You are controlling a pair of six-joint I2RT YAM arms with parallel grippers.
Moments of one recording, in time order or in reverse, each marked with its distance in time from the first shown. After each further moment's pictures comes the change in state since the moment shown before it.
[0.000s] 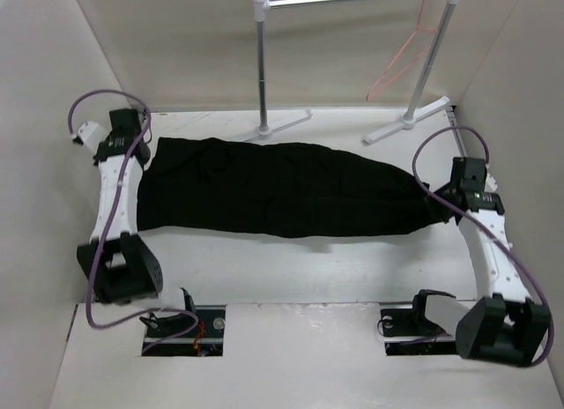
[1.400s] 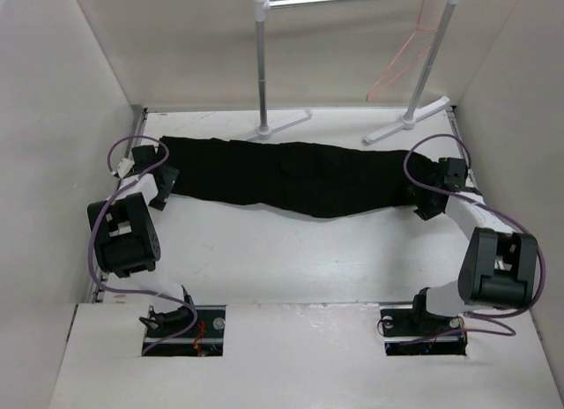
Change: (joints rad) left arm 0.024 0.264 -0.339 0.569 0.454 -0.139; right arm -0.012 0.361 -0.071 0.400 -0.132 0.142
